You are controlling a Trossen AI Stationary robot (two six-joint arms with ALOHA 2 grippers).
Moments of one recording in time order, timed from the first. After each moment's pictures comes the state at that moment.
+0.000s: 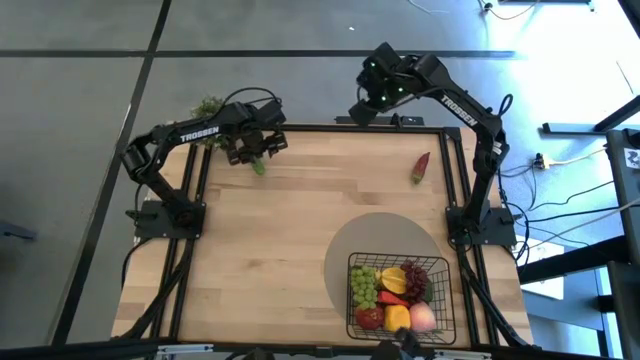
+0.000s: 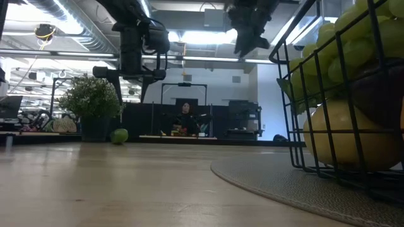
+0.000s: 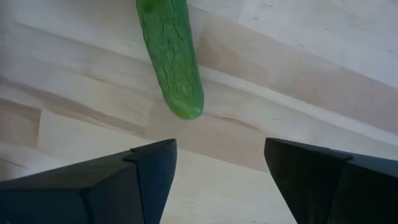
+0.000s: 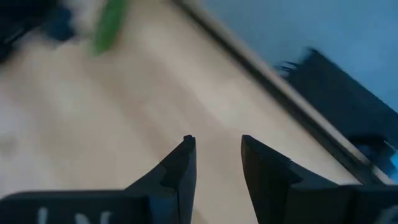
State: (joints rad) left arm 0.64 1.59 1.26 -1.01 -0.04 -1.31; right arm -0.62 1.87 2.15 -1.31 -0.12 0.17
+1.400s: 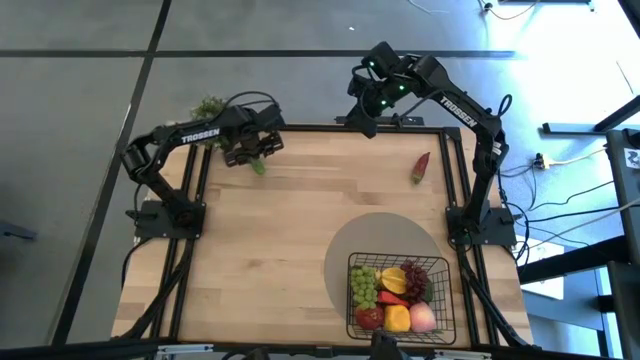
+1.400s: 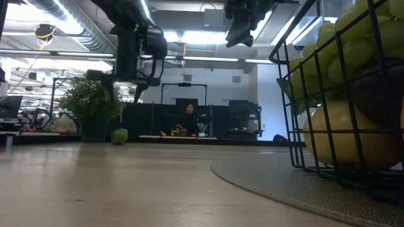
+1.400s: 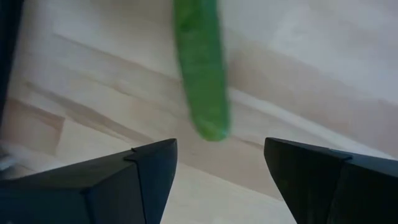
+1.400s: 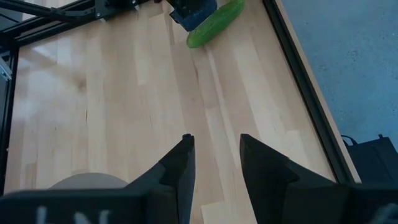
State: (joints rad) left arm 0.64 1.59 1.21 -1.01 -0.13 -1.36; right arm -0.62 1.87 2.15 -1.25 -0.43 -0.21
